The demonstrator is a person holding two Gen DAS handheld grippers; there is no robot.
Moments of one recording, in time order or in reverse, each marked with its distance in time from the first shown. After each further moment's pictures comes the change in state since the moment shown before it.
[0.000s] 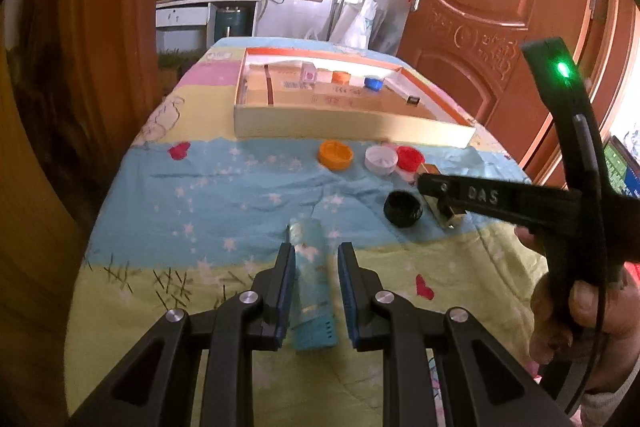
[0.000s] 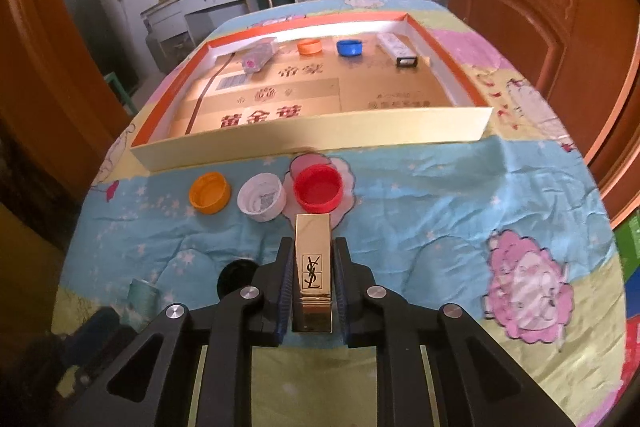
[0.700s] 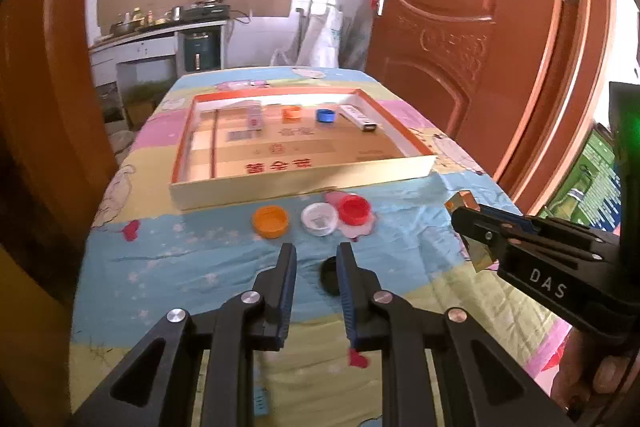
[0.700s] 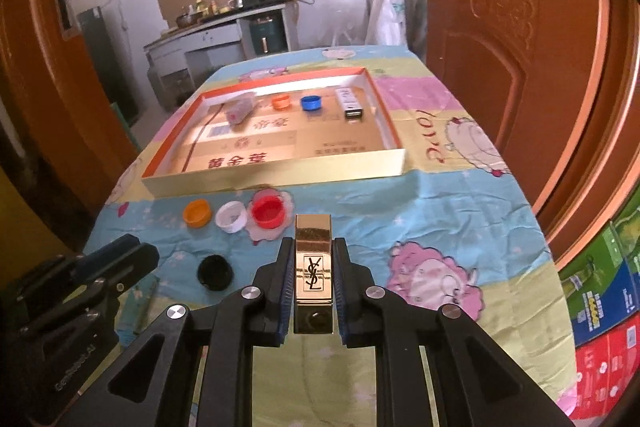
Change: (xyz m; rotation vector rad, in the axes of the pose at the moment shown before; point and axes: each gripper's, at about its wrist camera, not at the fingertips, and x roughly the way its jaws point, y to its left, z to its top) left arm 0.006 -0.056 0.045 0.123 -0.031 -0.037; right arm -0.071 -0.044 -0.015 0.006 -0.147 -0.013
